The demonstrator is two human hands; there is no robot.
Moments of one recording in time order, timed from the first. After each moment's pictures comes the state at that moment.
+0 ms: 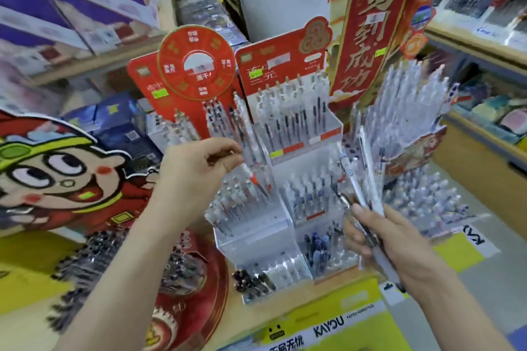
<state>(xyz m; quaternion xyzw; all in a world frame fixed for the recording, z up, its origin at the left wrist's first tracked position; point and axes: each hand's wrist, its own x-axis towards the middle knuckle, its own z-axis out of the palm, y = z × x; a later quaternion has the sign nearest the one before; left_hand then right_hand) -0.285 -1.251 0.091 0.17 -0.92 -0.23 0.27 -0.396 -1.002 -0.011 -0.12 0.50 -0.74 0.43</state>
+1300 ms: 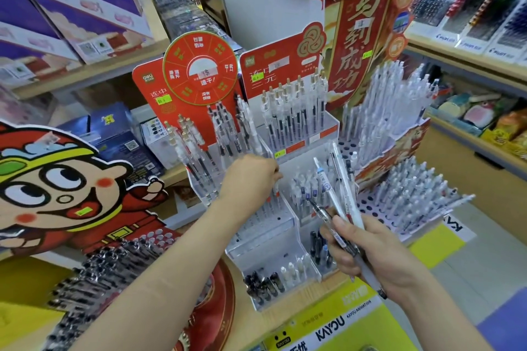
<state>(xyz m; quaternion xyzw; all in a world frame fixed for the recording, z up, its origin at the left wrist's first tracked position) -0.341 -1.260 0.024 0.07 -0.99 0.00 0.08 -0.349 -1.026 -0.019 -0.13 0.50 -0.74 0.44</state>
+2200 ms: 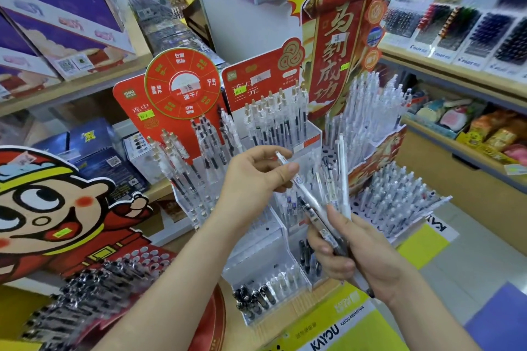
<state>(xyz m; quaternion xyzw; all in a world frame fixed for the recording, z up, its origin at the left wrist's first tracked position) -0.321 -1.209 0.078 0.16 -0.74 -0.65 0.11 -0.351 -1.029 -0.001 -0.15 0.42 -0.76 0.48</state>
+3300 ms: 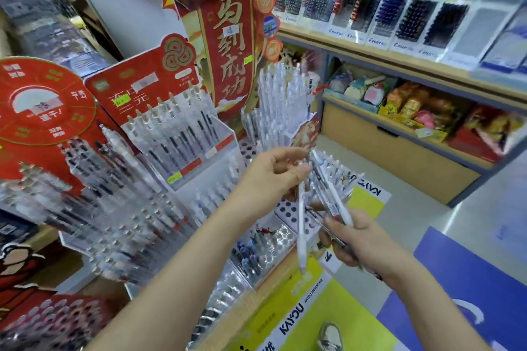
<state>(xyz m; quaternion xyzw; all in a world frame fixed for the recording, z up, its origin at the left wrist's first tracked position) -0.405 -1.107 0.041 0.02 -0.79 -0.60 -0.08 -0.386 -0.918 -0.030 -0.05 0.68 -0.68 0.28</state>
